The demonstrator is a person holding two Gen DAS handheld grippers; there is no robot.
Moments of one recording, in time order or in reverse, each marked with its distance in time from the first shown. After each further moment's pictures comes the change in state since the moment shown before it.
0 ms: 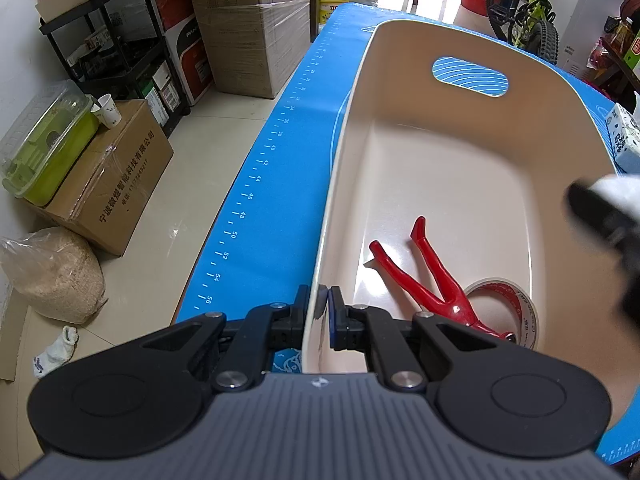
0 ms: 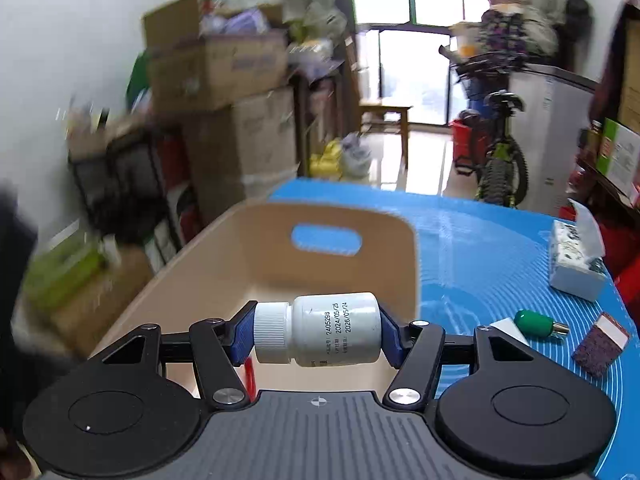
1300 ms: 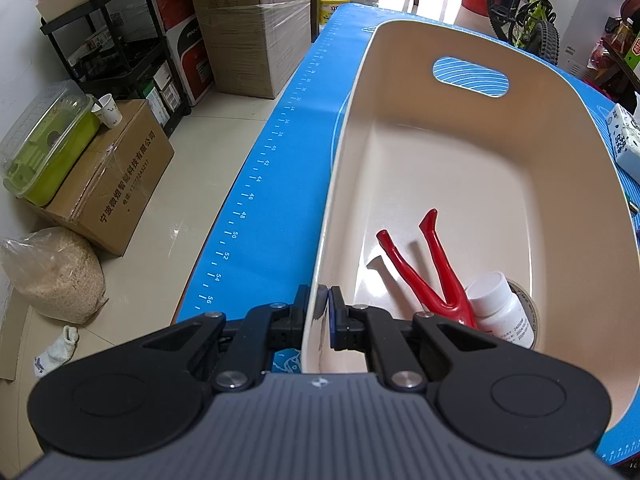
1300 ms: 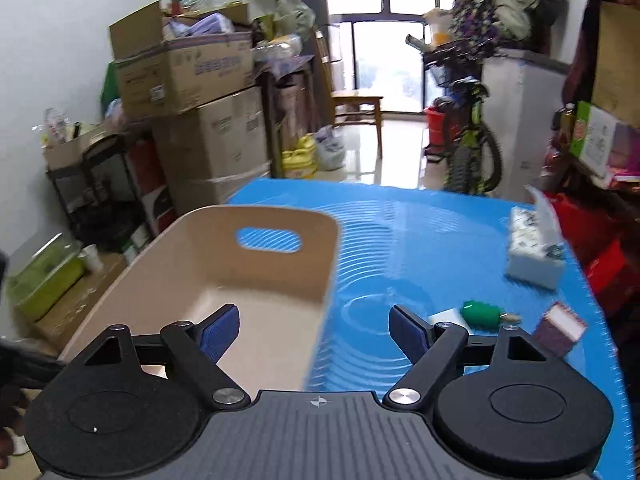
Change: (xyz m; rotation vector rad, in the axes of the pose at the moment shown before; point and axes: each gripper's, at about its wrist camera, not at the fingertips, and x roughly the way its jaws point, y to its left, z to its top) left arm -0.001 -0.001 0.000 0.001 -0.001 0.003; right arm -0.029 -0.063 0.005 0.083 0.002 -0.061
